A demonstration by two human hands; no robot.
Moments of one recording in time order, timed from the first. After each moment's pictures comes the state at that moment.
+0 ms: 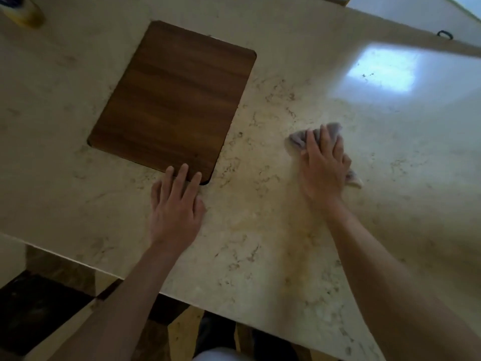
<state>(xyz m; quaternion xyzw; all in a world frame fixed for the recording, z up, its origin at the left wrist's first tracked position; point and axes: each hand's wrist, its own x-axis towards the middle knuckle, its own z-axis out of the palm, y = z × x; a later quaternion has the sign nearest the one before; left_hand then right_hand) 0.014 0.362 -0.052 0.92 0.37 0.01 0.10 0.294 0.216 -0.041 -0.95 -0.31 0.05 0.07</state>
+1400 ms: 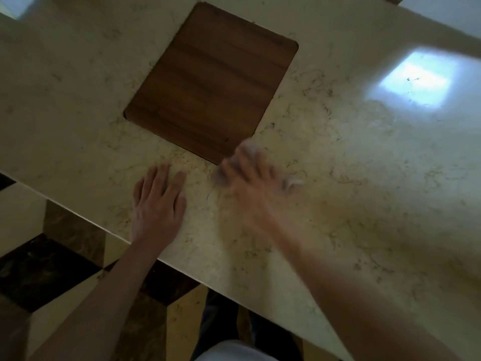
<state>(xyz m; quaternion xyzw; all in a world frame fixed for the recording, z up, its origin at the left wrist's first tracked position) -0.066 0.378 -0.050 0.90 0.43 0.02 0.10 0.145 0.264 -0.034 -0.79 -0.59 0.12 0.07</state>
